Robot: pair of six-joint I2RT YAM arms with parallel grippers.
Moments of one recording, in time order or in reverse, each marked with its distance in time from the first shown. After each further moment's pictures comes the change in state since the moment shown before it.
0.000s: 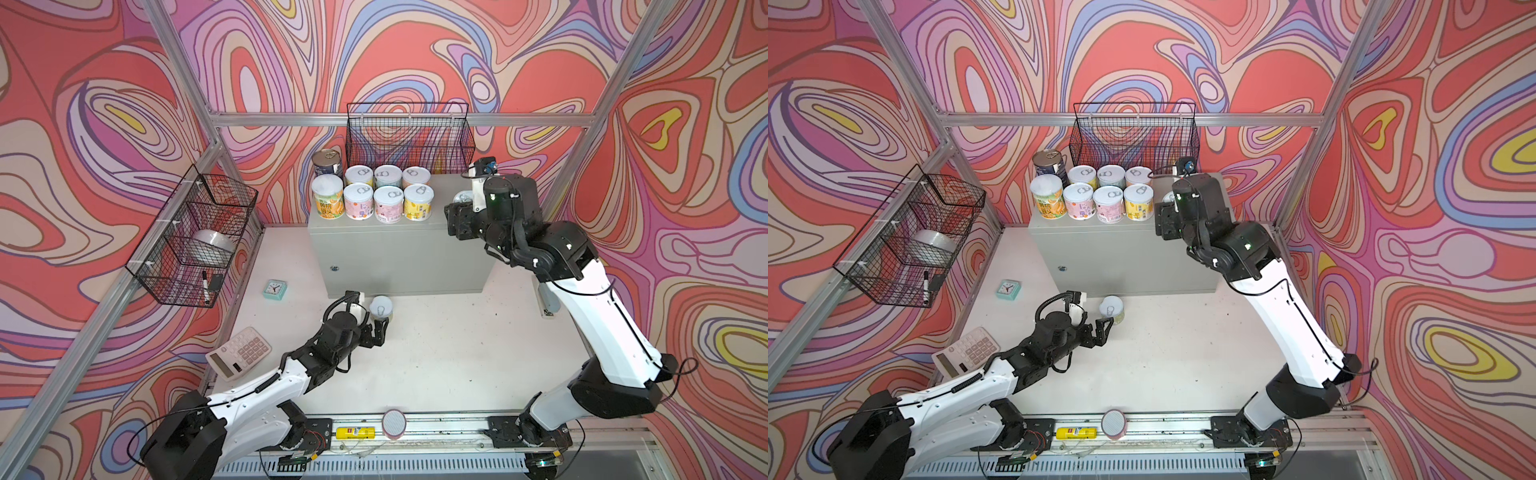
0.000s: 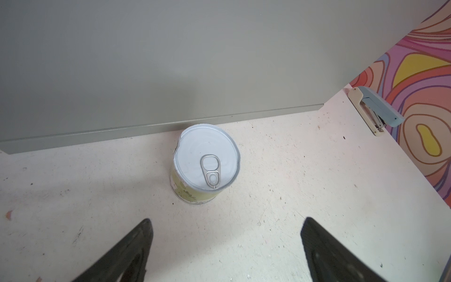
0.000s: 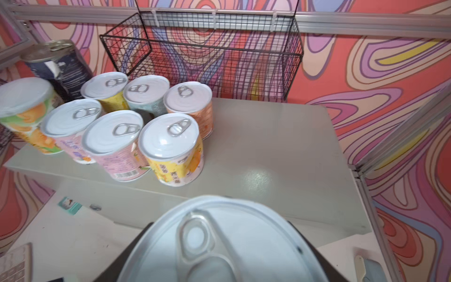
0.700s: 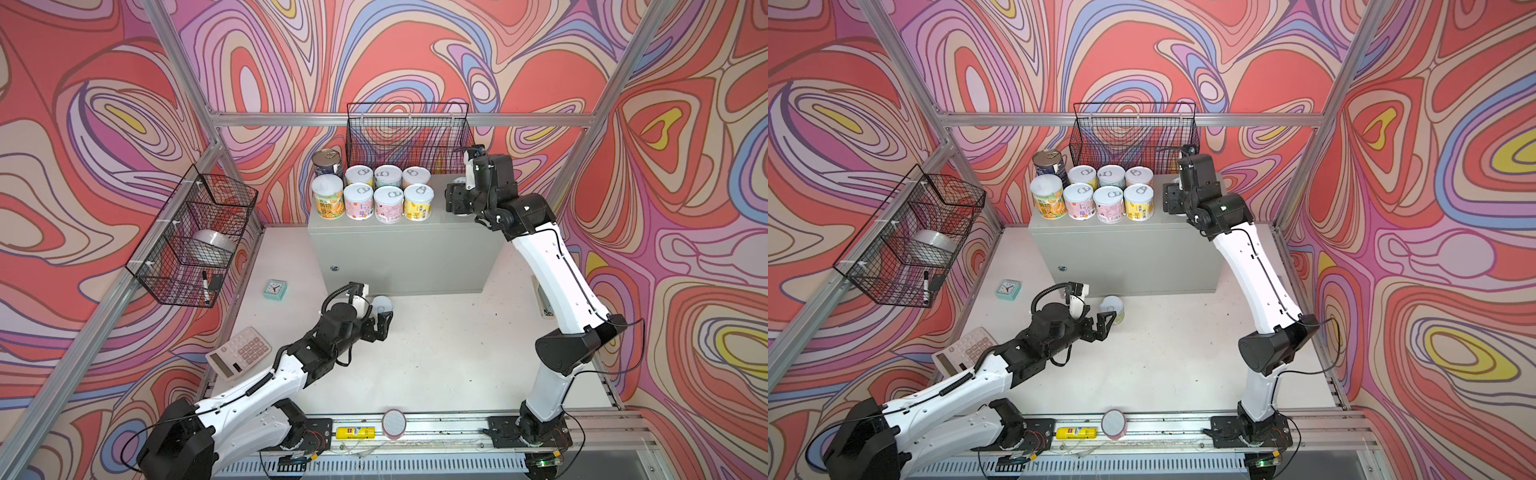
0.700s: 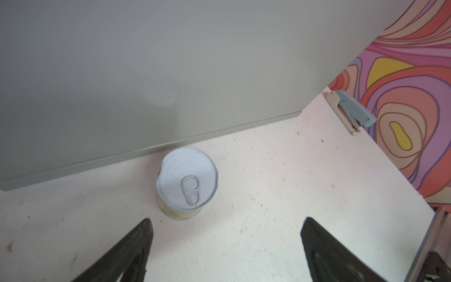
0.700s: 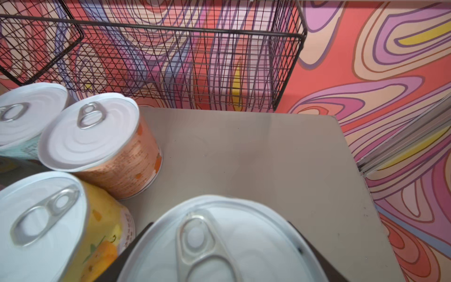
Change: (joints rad) left arm 0.000 -0.039 0.158 -0.144 0.053 0.060; right arm -0.219 0.266 0.141 0.079 -0.175 -0.034
